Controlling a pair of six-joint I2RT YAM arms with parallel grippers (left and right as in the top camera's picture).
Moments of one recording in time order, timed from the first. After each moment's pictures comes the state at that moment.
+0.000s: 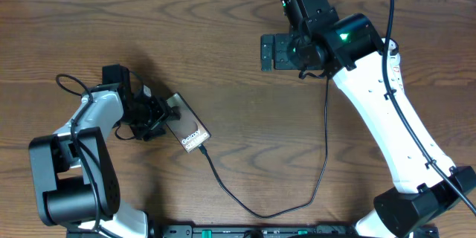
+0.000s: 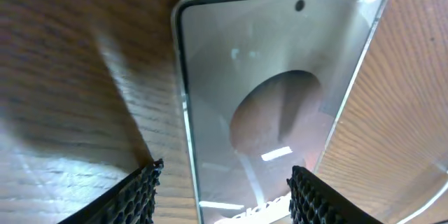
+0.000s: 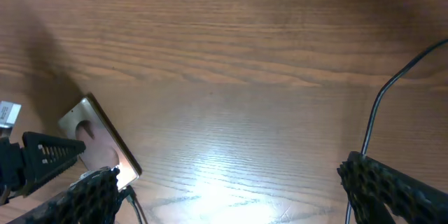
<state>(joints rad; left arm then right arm) 0.17 1.76 0.93 -0.72 0.48 -0.44 0.49 1.75 1.91 -1.24 0.04 0.45</state>
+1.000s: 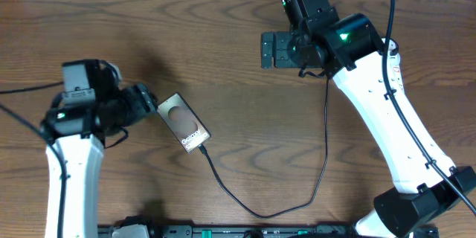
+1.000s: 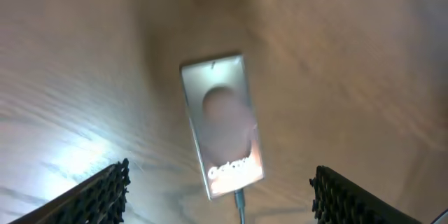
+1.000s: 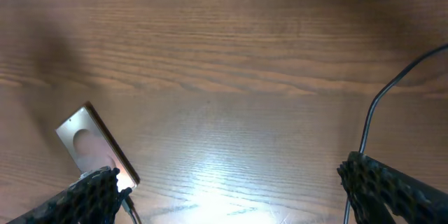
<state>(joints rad) 0.17 1.22 1.06 -0.95 0.27 -0.38 0.49 1.75 1.91 -1.22 0.07 0.45</state>
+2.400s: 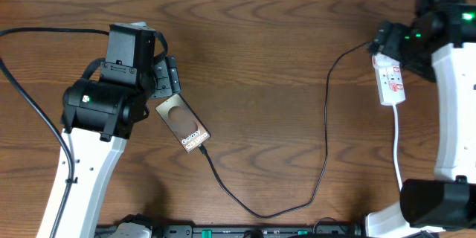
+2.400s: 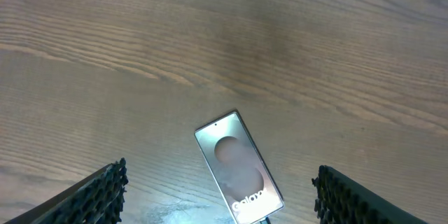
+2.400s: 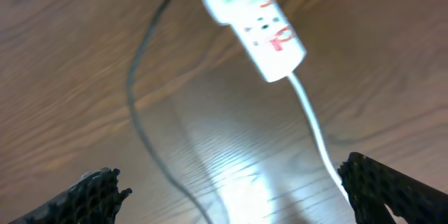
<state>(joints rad) -0.24 1.29 1.46 -1.11 -0.21 -0.34 -0.09 1.71 1.91 -1.42 0.11 0.43</state>
